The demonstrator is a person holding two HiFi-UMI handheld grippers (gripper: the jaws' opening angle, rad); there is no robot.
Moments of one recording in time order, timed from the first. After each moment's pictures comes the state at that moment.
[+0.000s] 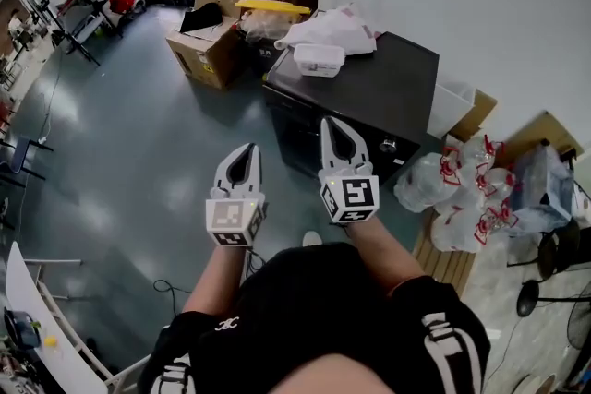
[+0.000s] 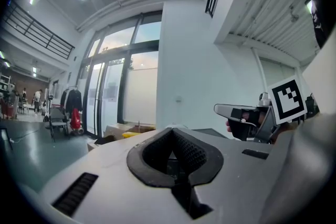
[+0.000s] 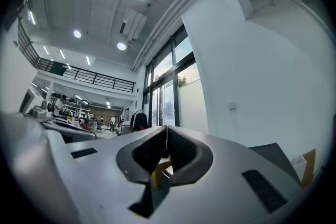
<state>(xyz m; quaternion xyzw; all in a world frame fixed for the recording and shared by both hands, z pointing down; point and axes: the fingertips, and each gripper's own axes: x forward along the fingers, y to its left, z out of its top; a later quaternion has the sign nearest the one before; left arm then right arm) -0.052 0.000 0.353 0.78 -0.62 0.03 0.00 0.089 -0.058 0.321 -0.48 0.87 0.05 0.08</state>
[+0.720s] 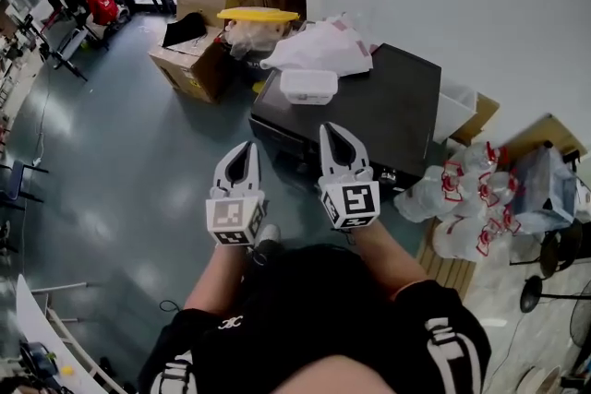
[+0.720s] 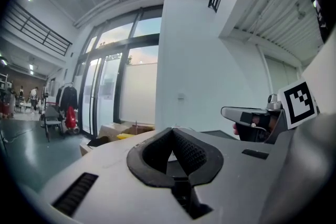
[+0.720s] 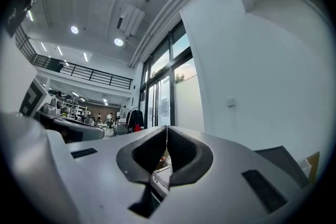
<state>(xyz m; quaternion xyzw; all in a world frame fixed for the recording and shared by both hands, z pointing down) -0.052 -0.163 0.356 0.79 -0.62 0.03 0.01 0.094 -0.199 0.333 -0.49 0.87 0.05 0.06</state>
